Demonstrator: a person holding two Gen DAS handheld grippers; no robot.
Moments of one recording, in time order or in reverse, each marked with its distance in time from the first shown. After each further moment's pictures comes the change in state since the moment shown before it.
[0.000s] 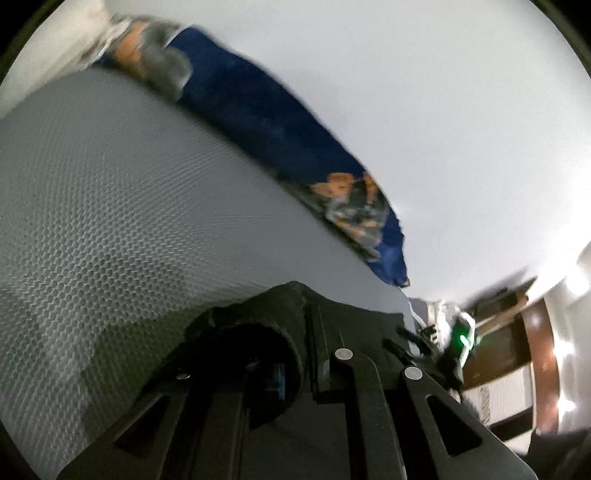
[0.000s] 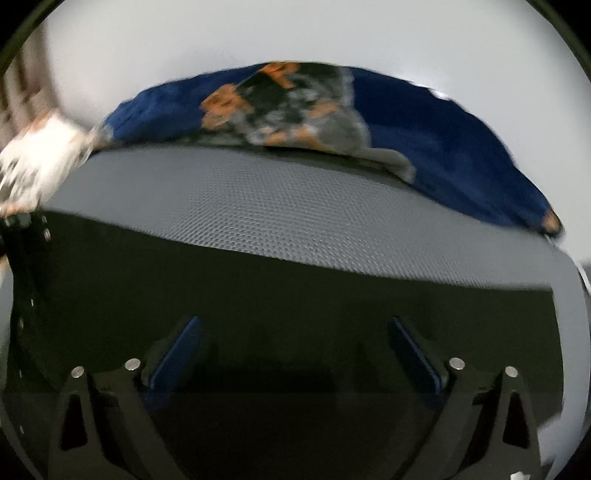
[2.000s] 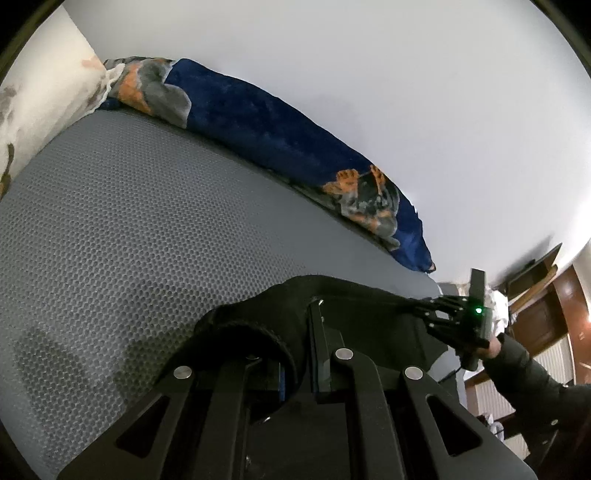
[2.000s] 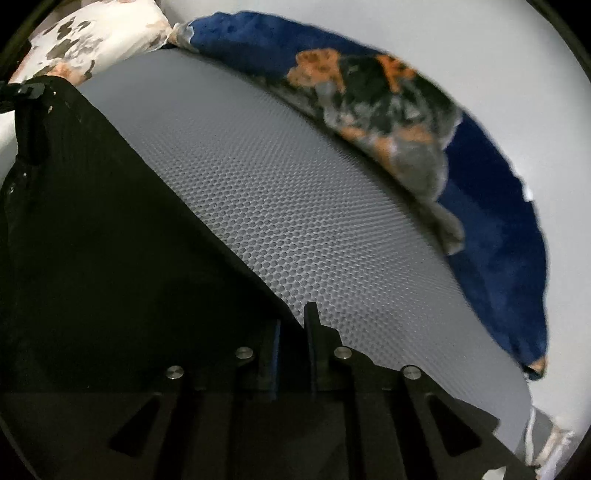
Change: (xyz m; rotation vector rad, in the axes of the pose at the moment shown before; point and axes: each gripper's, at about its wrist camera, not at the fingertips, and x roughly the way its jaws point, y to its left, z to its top) left arm -0.030 -0.003 -0.012 0.118 -0.013 0.130; right arm -0.005 0.039 0.005 -0.455 0.073 -0.060
